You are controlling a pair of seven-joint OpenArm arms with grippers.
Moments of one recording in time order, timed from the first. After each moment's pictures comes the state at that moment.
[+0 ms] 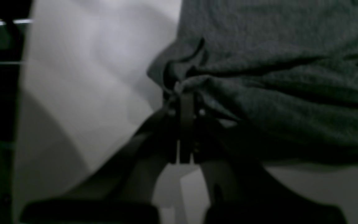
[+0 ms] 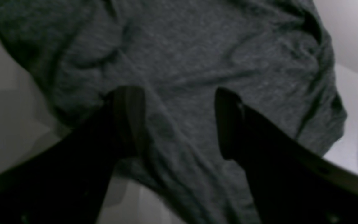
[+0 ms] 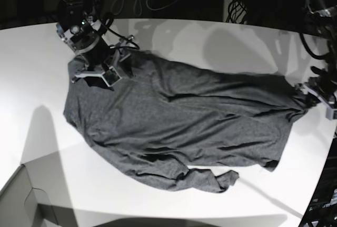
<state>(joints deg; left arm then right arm) 2.0 -25.8 -29.1 84.5 -24.1 -27.8 46.0 -18.7 2.6 3.5 102.7 -17.9 33.0 -19.3</state>
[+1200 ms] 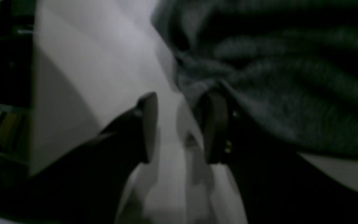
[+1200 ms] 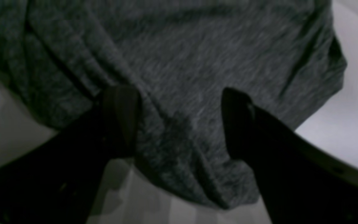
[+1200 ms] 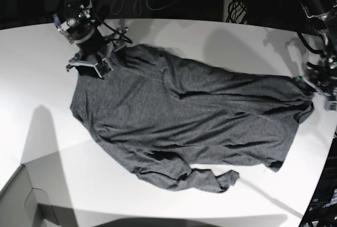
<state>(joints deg) -0.1 -22.8 -34.6 76.2 -7.4 -28.3 39.3 -22.1 1.3 7.7 101.2 -17.8 33.0 -19.3</state>
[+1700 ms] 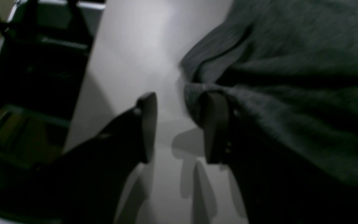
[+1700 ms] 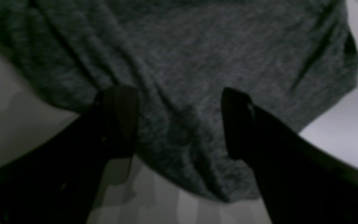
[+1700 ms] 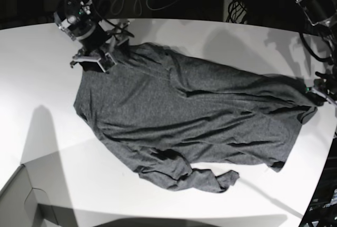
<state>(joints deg) -3.6 -22.2 -36.5 75.4 -7.0 -28.1 38.6 -23.6 1.3 8.4 101.2 -17.5 37.7 -19.4</state>
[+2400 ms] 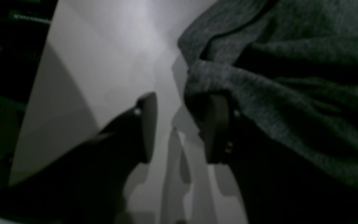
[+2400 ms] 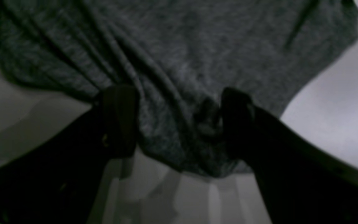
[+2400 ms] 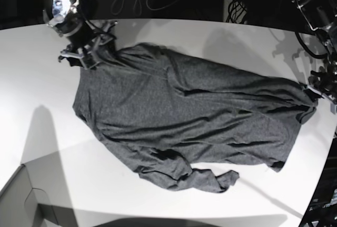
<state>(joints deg) -6.4 -23.6 -35.3 63.0 -6.4 -27.8 32.7 -21.7 1.9 17.3 93.4 -15.4 40.1 -12.8</state>
